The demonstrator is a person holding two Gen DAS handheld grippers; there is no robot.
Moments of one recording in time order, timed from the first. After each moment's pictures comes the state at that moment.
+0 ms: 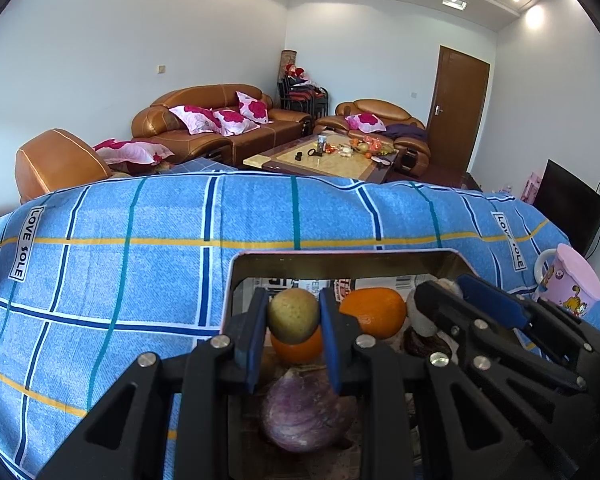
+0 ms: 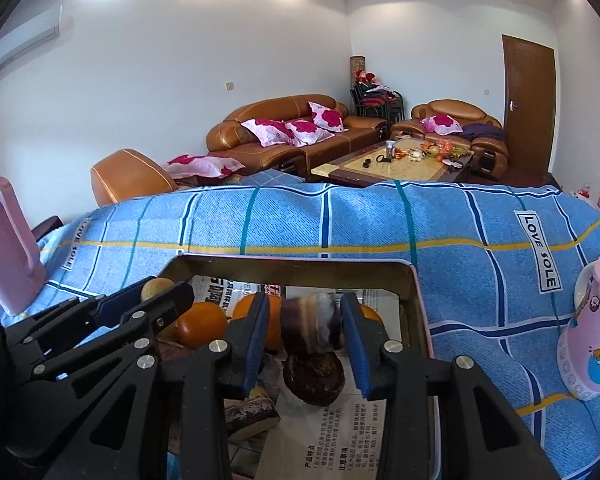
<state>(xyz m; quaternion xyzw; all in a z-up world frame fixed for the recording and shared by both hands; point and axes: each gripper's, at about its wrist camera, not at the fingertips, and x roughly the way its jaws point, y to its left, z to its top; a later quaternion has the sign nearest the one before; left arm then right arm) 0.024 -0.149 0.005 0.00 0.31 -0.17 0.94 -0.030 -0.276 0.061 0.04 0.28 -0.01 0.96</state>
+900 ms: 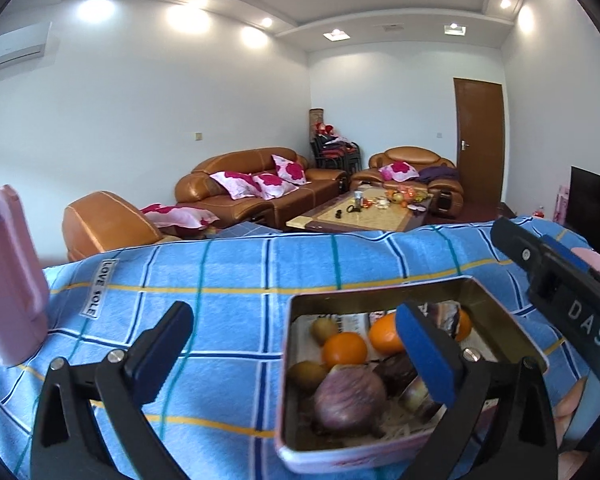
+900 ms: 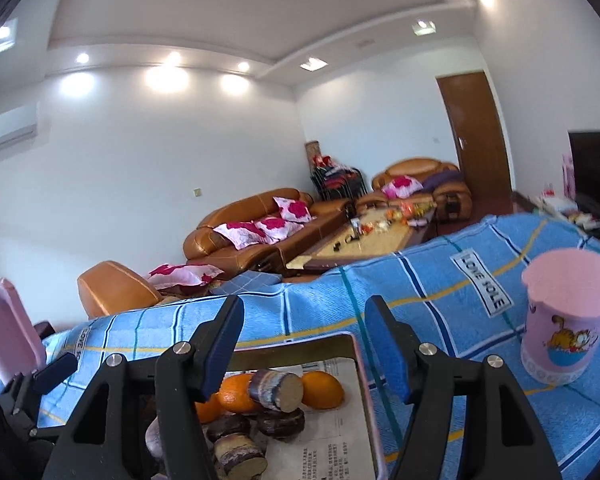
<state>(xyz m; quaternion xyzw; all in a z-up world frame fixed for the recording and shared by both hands) -0.032 -0.135 0.026 0.03 0.18 -0.08 0.98 -0.093 -0.294 0.091 0.10 0.10 -0.08 0.99</state>
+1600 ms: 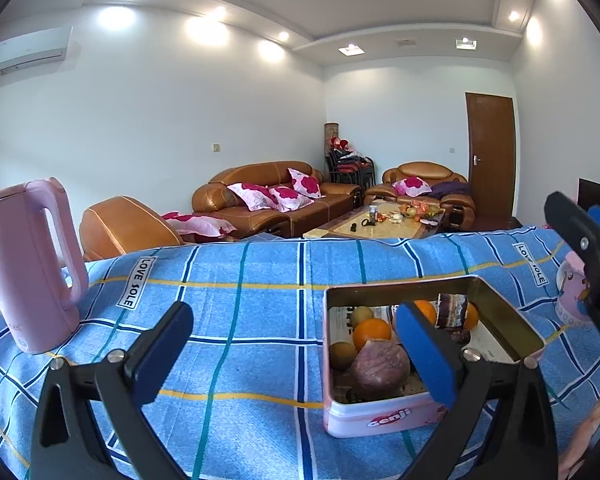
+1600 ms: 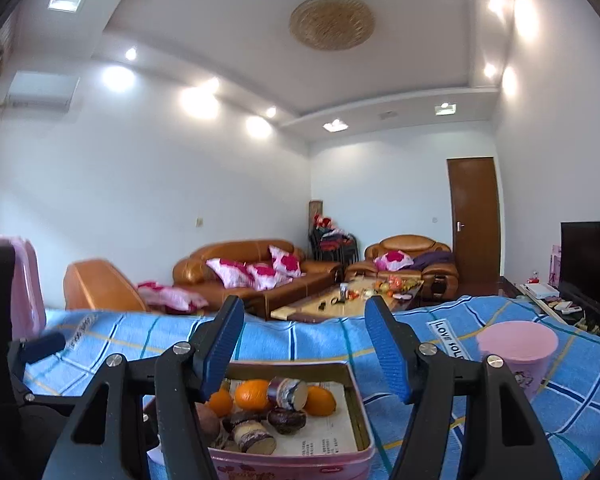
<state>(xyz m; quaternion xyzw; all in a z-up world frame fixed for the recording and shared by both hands) -0.066 -0.106 0.027 0.03 0.15 -0.06 0.99 -0.160 -0.246 0.106 0.01 0.00 -0.12 0.99</state>
